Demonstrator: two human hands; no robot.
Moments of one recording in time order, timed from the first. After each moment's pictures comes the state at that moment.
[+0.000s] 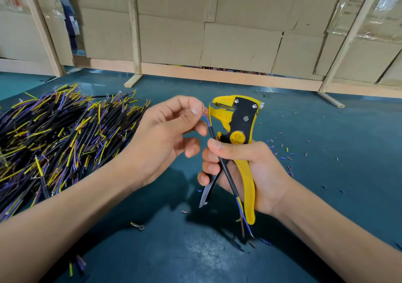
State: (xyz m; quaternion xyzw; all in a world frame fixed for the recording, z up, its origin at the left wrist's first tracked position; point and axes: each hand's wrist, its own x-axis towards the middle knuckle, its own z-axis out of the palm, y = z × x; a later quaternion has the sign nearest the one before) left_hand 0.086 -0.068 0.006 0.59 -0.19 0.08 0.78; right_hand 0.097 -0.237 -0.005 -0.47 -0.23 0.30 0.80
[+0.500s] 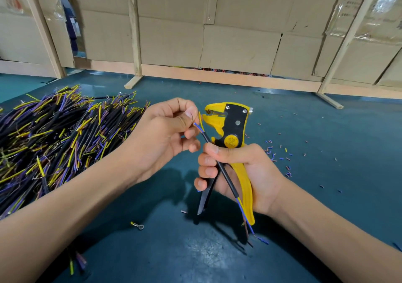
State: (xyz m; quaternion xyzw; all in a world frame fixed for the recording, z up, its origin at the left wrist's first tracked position) left_hand 0.086 -0.067 0.015 0.58 -0.17 0.05 0.79; right_hand 0.101 -0.237 -0.012 -0.45 -0.22 0.37 0.78
